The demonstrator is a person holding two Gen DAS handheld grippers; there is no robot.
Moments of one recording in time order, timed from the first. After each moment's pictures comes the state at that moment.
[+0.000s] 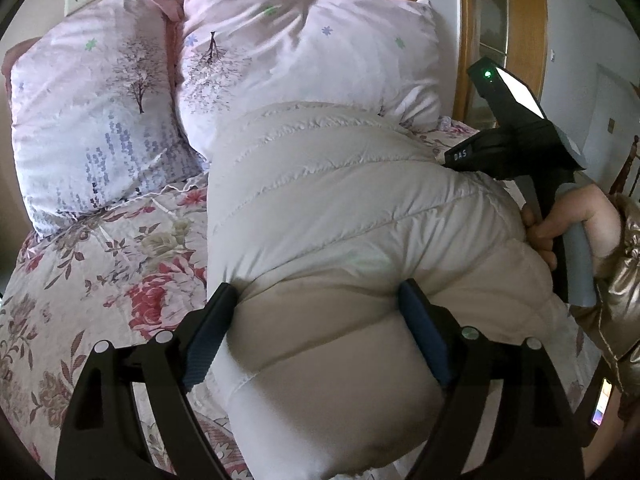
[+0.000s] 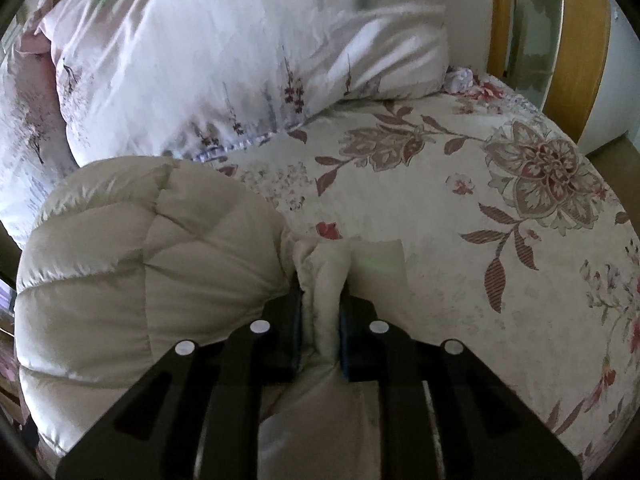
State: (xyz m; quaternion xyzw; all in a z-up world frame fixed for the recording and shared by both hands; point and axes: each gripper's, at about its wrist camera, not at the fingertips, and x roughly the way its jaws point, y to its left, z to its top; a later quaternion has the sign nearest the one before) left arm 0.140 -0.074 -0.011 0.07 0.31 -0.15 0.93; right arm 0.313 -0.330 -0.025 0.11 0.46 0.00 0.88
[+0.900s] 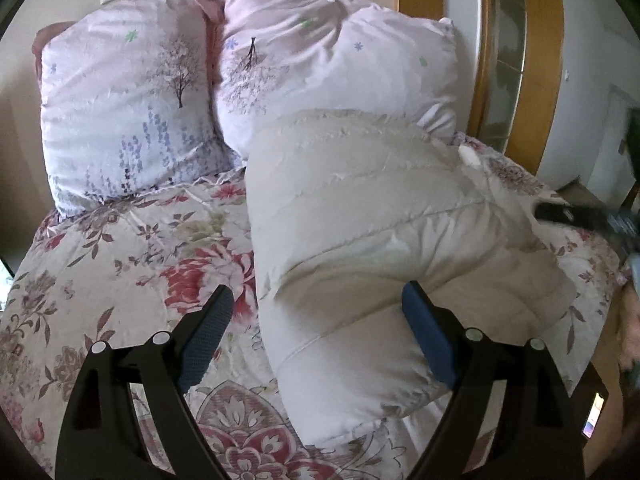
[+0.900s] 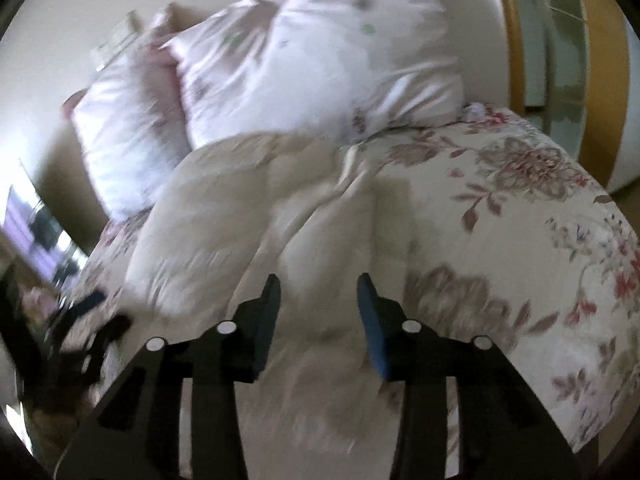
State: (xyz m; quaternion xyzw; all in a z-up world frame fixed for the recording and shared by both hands) left arm 0.120 -0.043 0.004 0.04 0.31 -0.13 0.94; right arm 0.144 -0.334 0.022 0.11 0.37 0.13 0.91
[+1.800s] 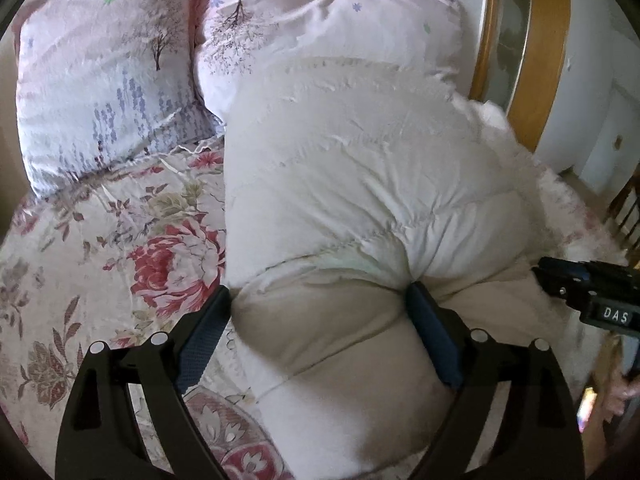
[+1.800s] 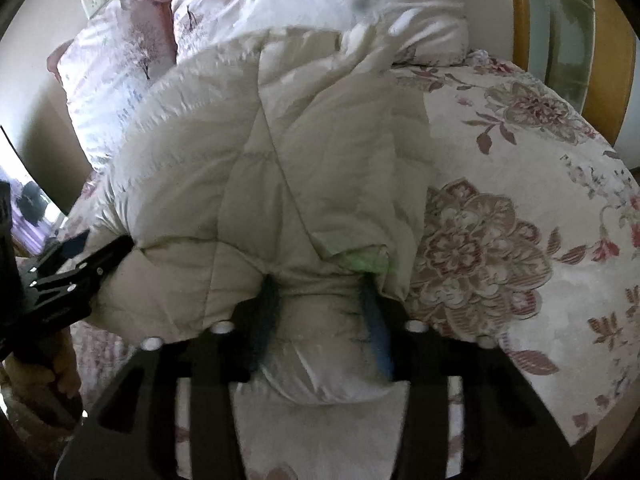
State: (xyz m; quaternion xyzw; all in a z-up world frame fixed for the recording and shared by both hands) left arm 0.146 -0.044 -0.016 0.01 0.36 -0.16 0.92; right arm 0.141 -0.317 -0.024 0.10 0.43 0.11 0.89
